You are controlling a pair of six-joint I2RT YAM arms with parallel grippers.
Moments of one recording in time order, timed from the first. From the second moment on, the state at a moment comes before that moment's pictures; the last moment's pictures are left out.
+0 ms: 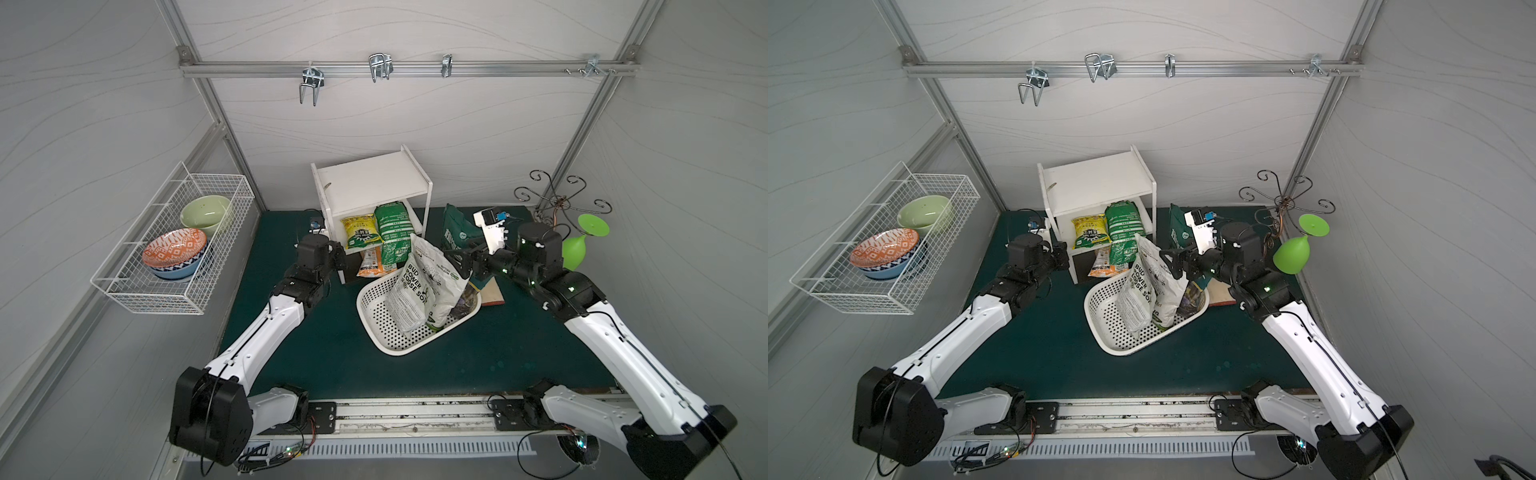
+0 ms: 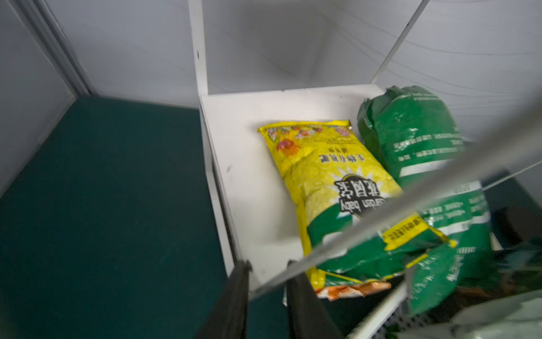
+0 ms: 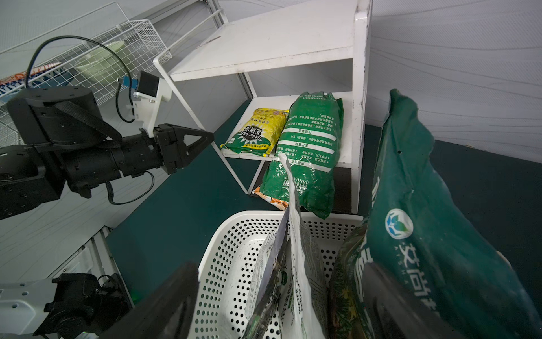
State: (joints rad) left arm -0.26 1.23 0.90 -0.12 -0.15 -0.29; right arm 0.54 1.06 1.17 -0.48 -0.32 0.15
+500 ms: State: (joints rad) left arm -0.05 1.45 1.04 -0.01 -0.09 -0.34; right arm 0.54 1.08 1.17 -0.48 -0.32 0.13
